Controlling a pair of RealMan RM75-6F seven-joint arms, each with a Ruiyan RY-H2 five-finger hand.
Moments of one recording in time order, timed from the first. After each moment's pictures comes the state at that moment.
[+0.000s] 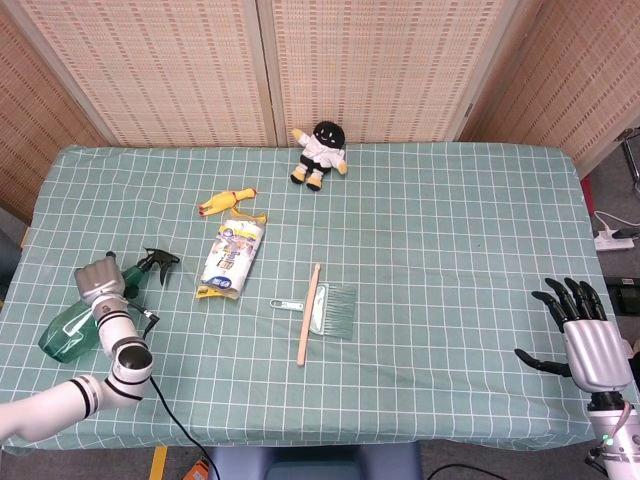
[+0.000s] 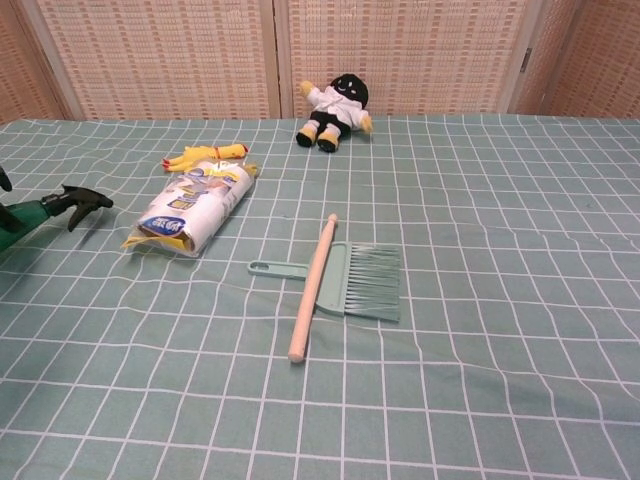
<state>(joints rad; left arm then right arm) -0.78 -1.57 -0.43 -1.25 0.10 1.20 1.01 0.09 -1.13 0.06 -1.61 -1.50 1.46 -0.06</state>
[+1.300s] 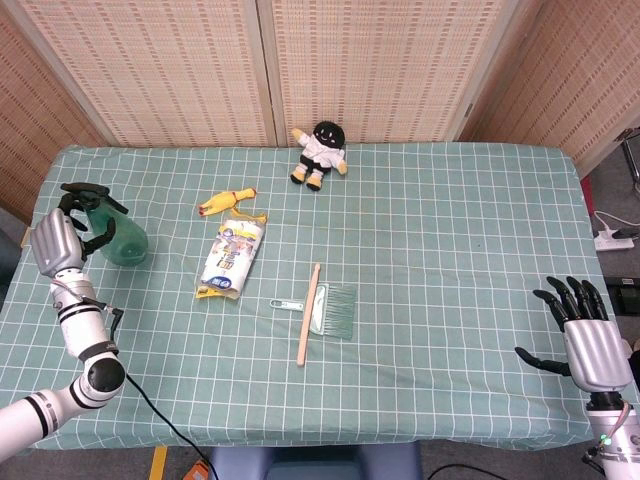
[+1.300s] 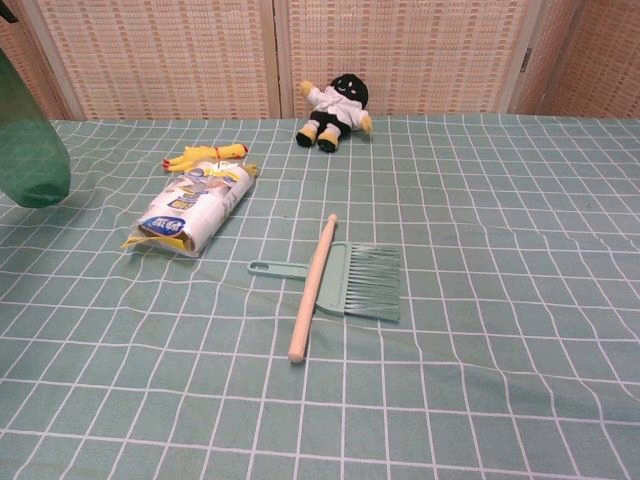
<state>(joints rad) -0.64 -1.45 -0.56 -1.45 0.59 1.35 0.33 0.09 -1.15 0.07 -1.60 -1.50 1.48 -0.09</state>
